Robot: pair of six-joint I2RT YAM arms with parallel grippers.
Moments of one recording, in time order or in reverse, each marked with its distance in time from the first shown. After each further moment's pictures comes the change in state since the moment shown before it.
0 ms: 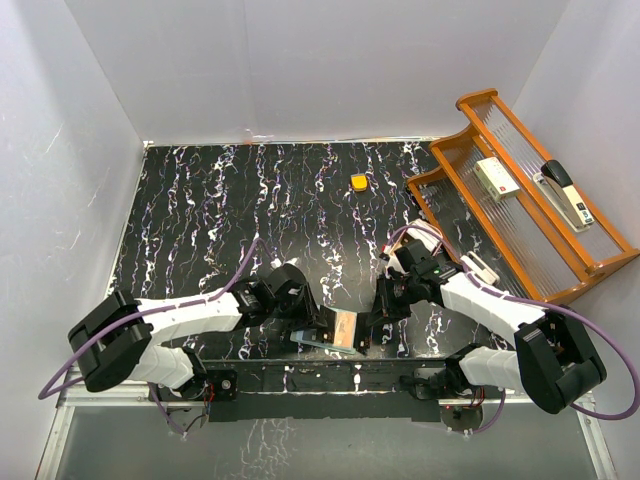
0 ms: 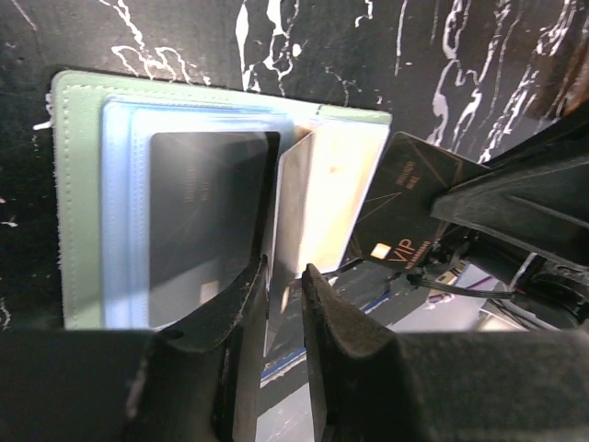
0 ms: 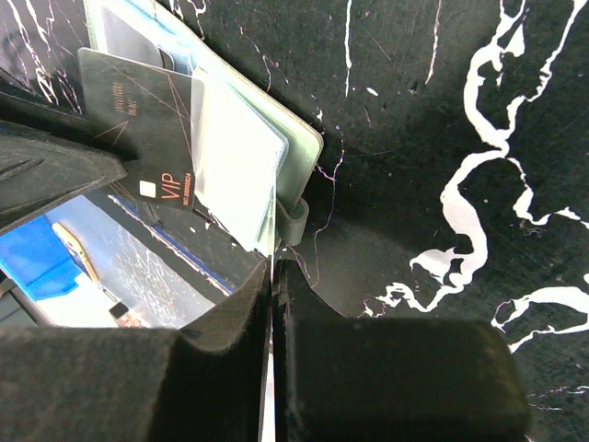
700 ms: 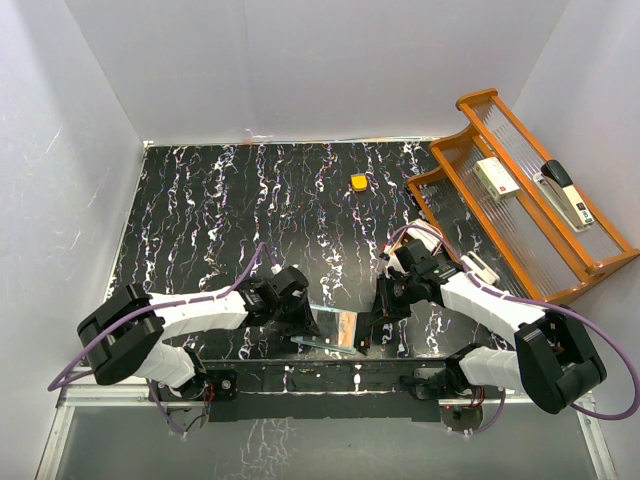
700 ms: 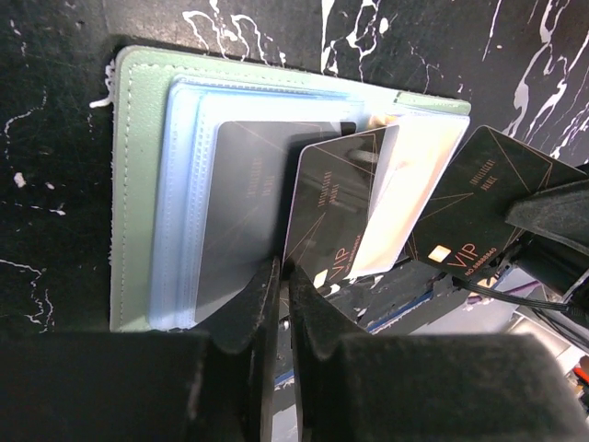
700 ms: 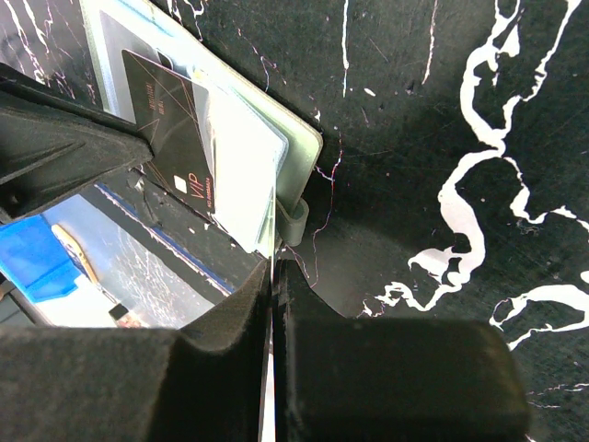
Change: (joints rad) left arm 0.001 0.055 0.002 -0.038 0.023 0.008; right arm 0.000 0.000 0.000 -0.001 0.004 0.003
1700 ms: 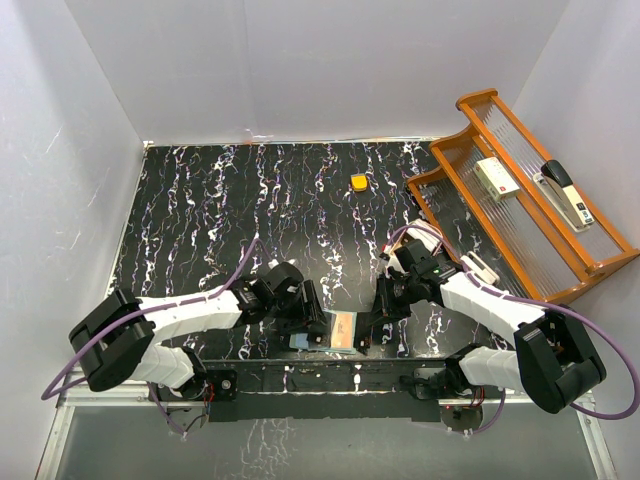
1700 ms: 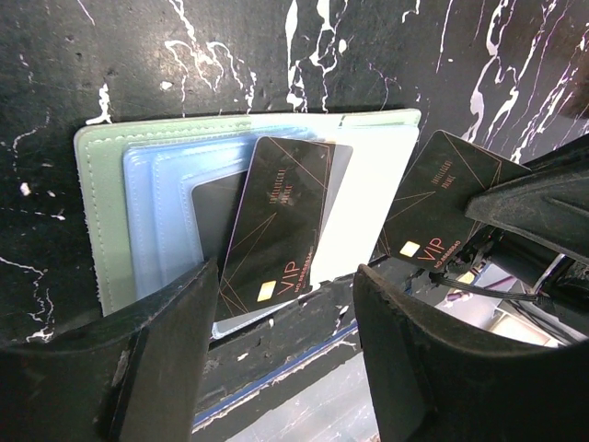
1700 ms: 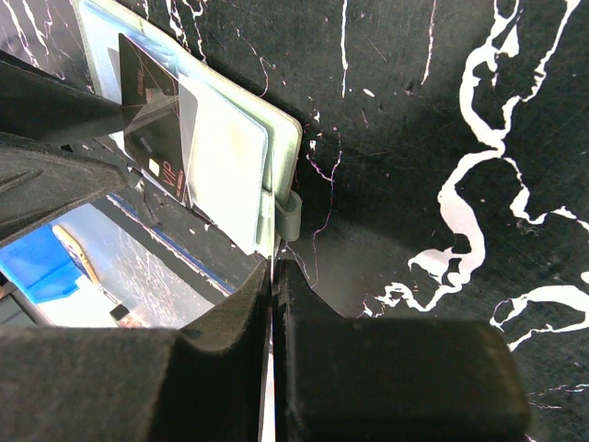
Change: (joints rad) left arm 0.034 -0.048 -0.006 0.006 0.014 0.021; right arm 0.000 0.003 0.000 0.001 0.001 0.002
